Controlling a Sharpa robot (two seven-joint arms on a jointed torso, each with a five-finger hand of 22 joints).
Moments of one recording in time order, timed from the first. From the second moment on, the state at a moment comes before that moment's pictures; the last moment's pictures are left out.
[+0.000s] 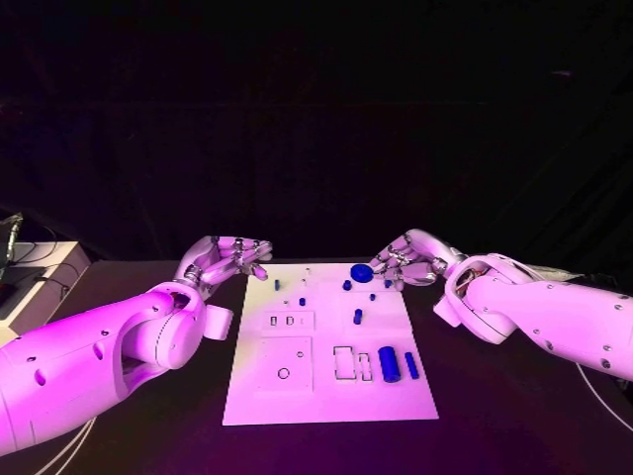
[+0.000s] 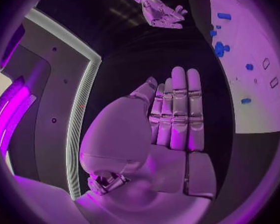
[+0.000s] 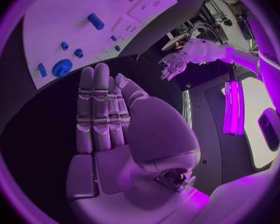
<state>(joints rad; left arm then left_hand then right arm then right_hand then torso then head) 1.04 -0.82 0.10 1.45 -0.24 -0.37 0.39 1.39 -0.02 0.19 0.05 0.05 1.18 0.12 0.07 0.07 1.33 0.06 0.06 0.06 1.38 0.00 0.38 0.41 0.10 1.09 -0.01 0.69 0.34 1.24 -0.78 -0.14 1.33 -1.00 -0.44 0.16 1.35 0.00 0.15 -0.14 0.25 1.13 0.13 0.07 0.07 1.34 0.04 0.06 0.06 1.45 -0.03 0.44 0.28 0.08 1.18 -0.03 0.51 0.21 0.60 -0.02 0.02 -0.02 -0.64</state>
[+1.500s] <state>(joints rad) 1.03 -0.89 0.11 1.60 -0.25 -0.35 0.35 1.36 -0.04 0.20 0.05 0.05 1.13 0.14 0.07 0.07 1.26 0.08 0.06 0.06 1.27 0.01 0.47 0.53 0.09 0.96 0.01 0.81 0.42 1.28 -0.61 -0.13 1.14 -1.65 -0.36 -0.09 1.33 -0.14 0.18 -0.09 0.27 1.10 0.13 0.07 0.07 1.07 0.11 0.06 0.06 1.41 0.00 1.10 0.60 0.18 1.44 -0.01 0.82 0.70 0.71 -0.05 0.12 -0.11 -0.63</state>
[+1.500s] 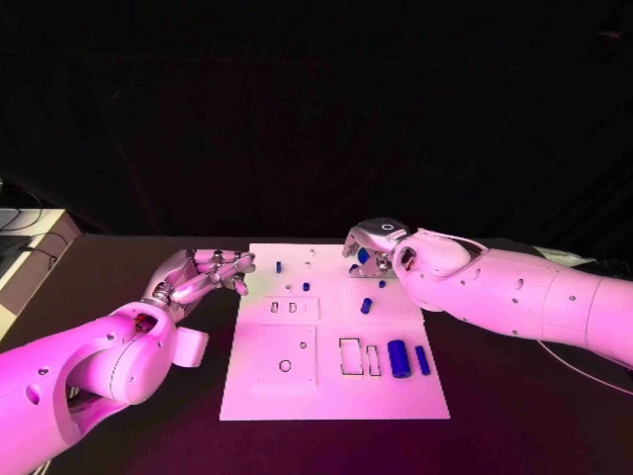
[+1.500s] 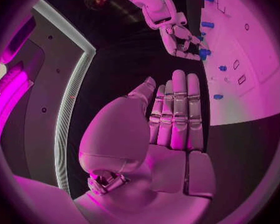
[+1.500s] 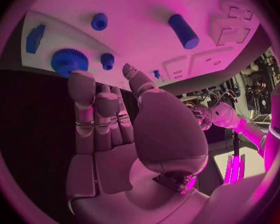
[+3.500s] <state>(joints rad) 1.03 -0.89 0.11 1.57 -0.25 -0.33 0.33 1.36 -0.04 0.19 0.06 0.05 1.12 0.14 0.07 0.07 1.25 0.08 0.06 0.06 1.27 0.01 0.46 0.53 0.09 0.96 0.01 0.80 0.41 1.27 -0.62 -0.12 1.16 -1.66 -0.44 -0.14 1.29 -0.05 0.40 -0.17 0.31 1.22 0.11 0.07 0.08 1.21 0.09 0.05 0.06 1.41 -0.03 1.12 0.63 0.17 1.46 -0.03 0.79 0.98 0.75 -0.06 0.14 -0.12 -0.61</state>
